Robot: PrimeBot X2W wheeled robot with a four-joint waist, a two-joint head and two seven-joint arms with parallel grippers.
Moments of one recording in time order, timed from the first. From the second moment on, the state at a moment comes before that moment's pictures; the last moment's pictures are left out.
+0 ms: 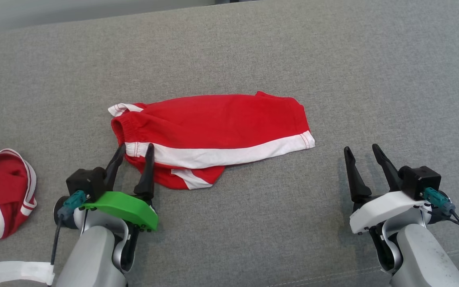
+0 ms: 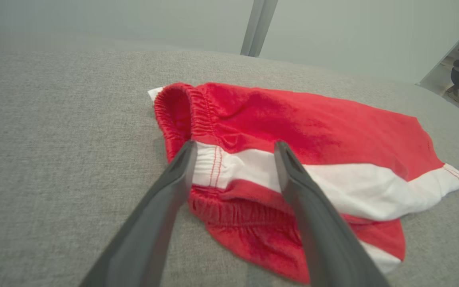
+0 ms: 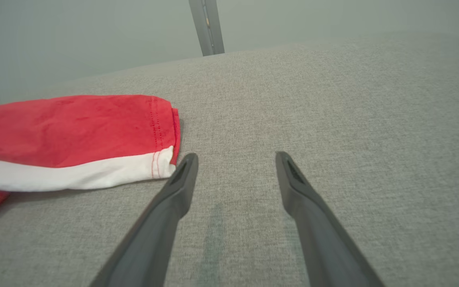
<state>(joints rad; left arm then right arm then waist) -0.37 0.10 -0.23 0.56 -0.41 -0.13 -0.26 -0.26 -0.10 0.08 0.42 0.25 0.13 -0.26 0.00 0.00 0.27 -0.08</state>
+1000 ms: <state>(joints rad) -0.39 0.10 -0.23 0.56 -0.43 -0.13 -0.26 -0.30 -0.09 0.14 0.45 0.28 0.13 -0.26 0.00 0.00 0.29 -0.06</state>
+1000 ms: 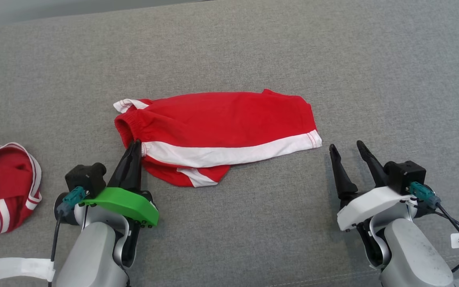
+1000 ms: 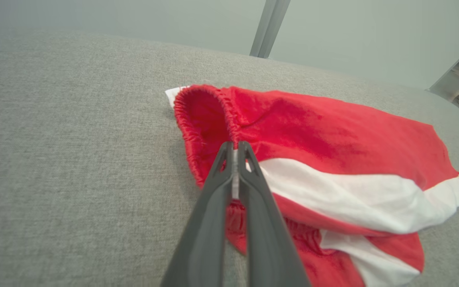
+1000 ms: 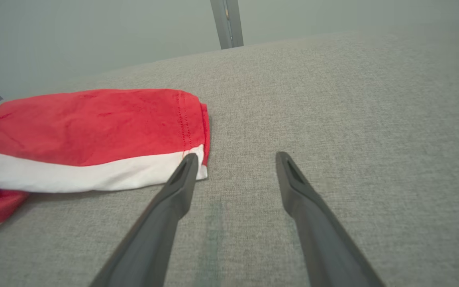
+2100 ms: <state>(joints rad) -0.38 0.09 -0.29 0.53 -0.43 -0.13 -0.26 -0.40 -0.10 0.24 0.58 0.37 0.13 -0.26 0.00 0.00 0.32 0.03</state>
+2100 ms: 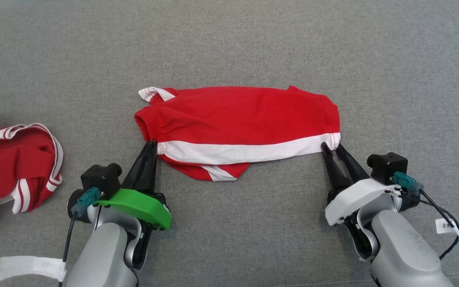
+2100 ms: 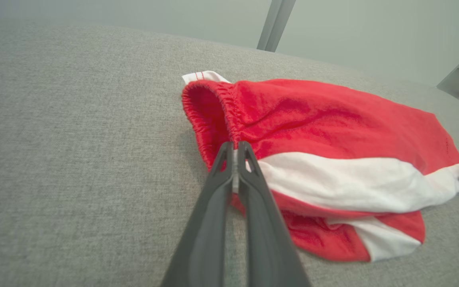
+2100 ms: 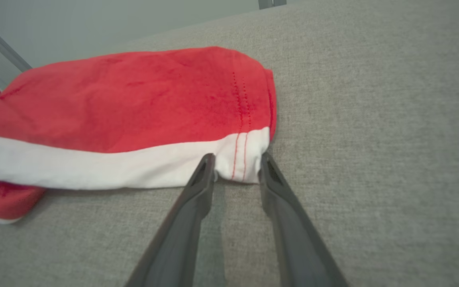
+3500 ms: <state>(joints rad) -1.03 0.44 -0.75 0.56 -0.73 -0.13 -0.09 -0.90 -0.22 0.26 0.61 0.36 0.13 -0.26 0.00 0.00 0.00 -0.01</state>
